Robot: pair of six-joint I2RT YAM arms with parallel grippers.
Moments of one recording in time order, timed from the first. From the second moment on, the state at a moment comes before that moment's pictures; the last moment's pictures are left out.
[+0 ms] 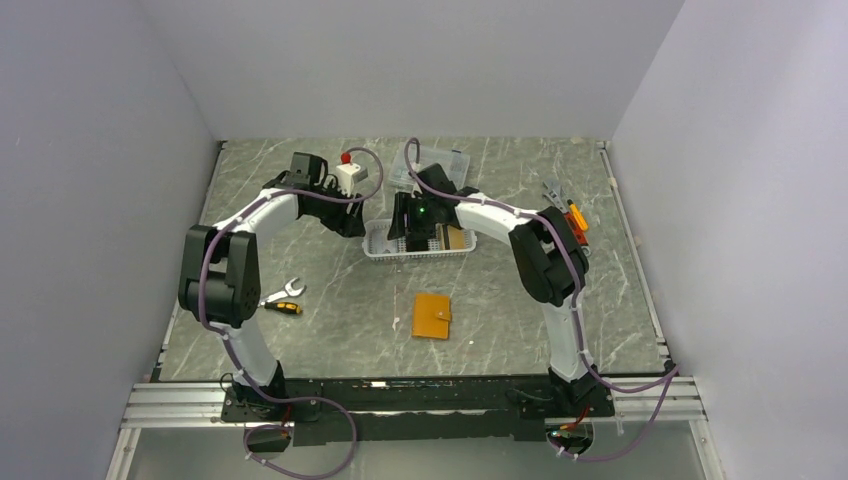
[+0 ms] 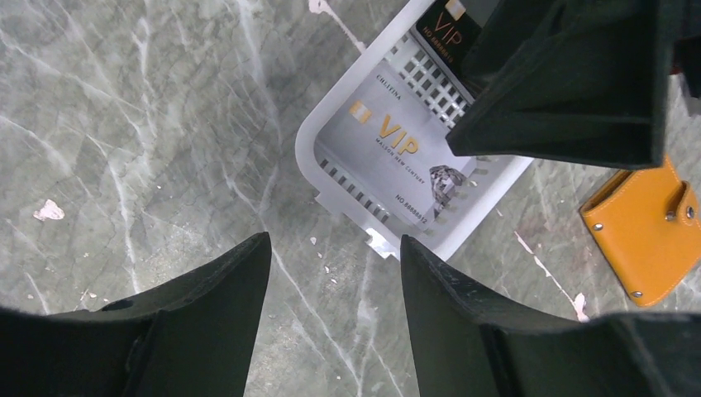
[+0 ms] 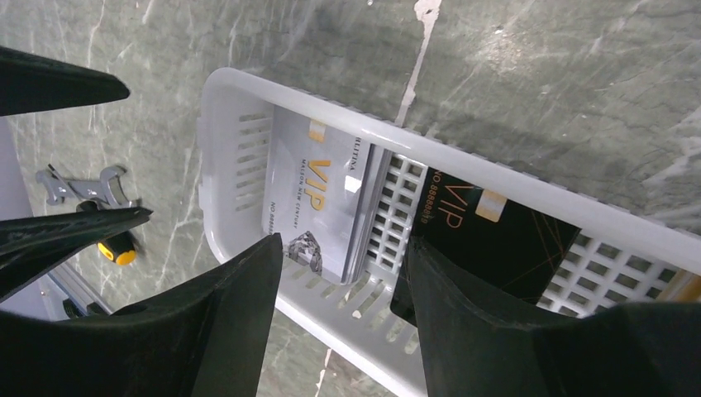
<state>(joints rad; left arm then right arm) -0.18 1.79 1.27 -0.45 0.56 0.32 0.61 2.12 1.54 -0.29 -0.32 0.58</state>
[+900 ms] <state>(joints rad) -0.17 1.76 1.23 -0.45 0.56 0.32 0.71 2.24 1.74 -0.41 -0.10 0.57</state>
